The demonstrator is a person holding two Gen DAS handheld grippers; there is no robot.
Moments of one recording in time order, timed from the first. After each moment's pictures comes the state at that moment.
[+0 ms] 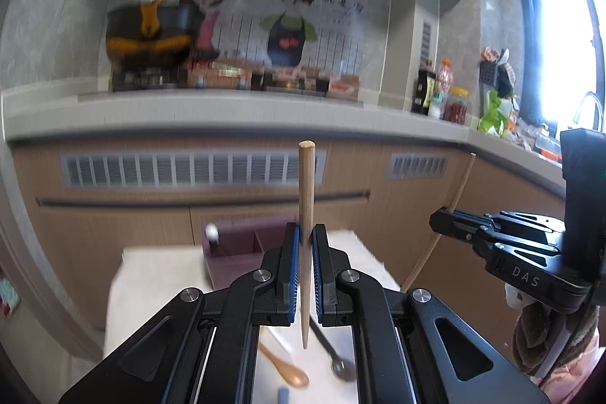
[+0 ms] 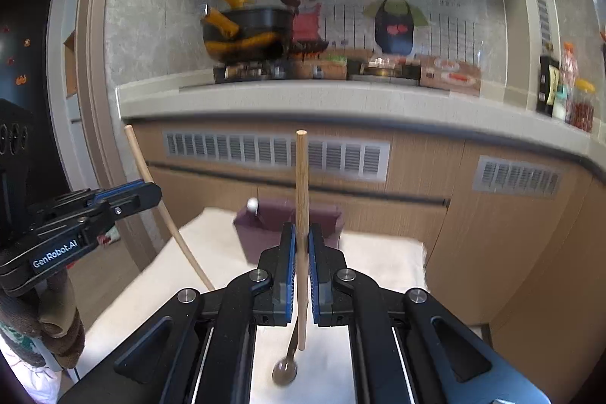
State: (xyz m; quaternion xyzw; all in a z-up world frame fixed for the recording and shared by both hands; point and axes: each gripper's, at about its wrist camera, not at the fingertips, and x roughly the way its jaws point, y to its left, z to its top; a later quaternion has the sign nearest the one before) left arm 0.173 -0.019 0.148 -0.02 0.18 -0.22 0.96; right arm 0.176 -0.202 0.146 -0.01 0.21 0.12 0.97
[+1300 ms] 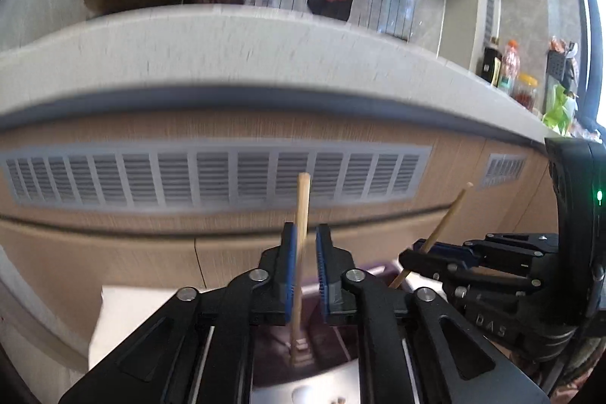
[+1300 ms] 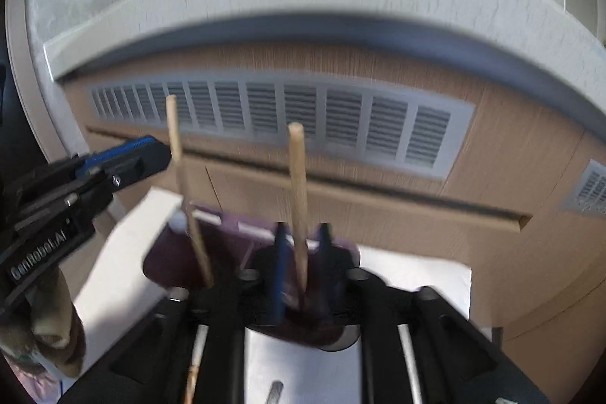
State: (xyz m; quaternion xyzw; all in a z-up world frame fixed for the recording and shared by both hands) left arm 0.424 -0.024 0.069 -0.03 0.26 -0.18 0.95; right arm 0.421 -0.166 0.046 -0.04 0.35 0.12 0.93
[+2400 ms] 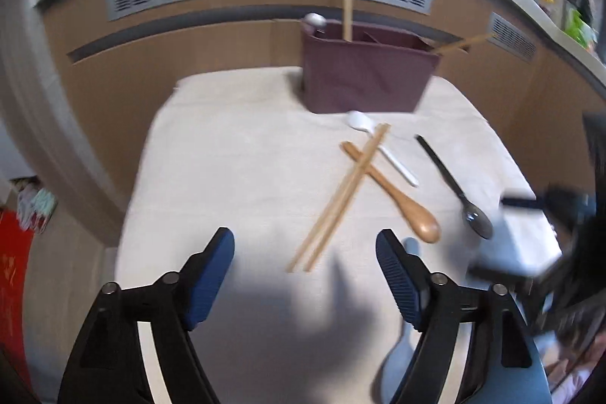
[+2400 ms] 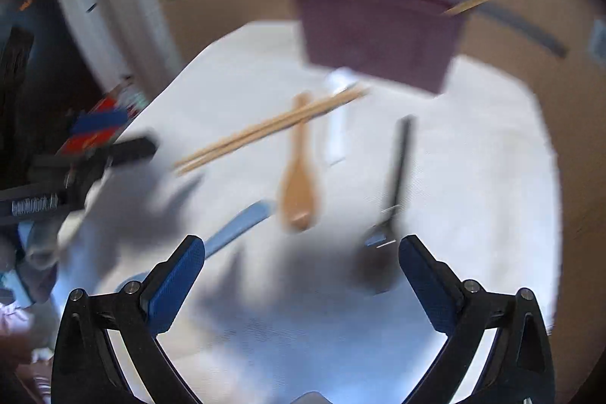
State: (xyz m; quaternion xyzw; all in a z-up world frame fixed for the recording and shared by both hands) left arm 0.200 0.060 -0.046 0.00 0.41 -0.10 0.91; right arm 0.207 -0.116 -0.080 -0.05 0.47 0.21 0.86
